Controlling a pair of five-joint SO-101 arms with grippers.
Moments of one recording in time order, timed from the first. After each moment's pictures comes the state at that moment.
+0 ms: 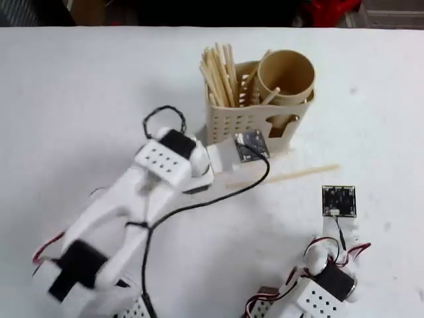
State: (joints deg) left arm 25.8 -5.5 22.2 71.8 -42.2; right arm 34.0 -102.9 96.4 72.0 35.6
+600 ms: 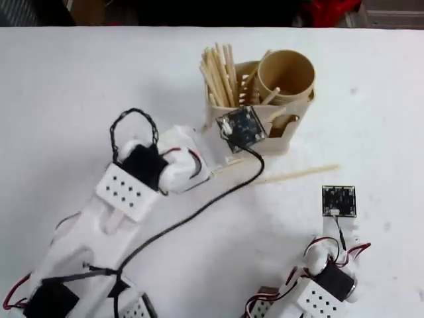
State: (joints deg) left arm 27.5 -26.0 22.2 71.1 -32.3; right arm 34.0 -102.9 96.4 72.0 35.6
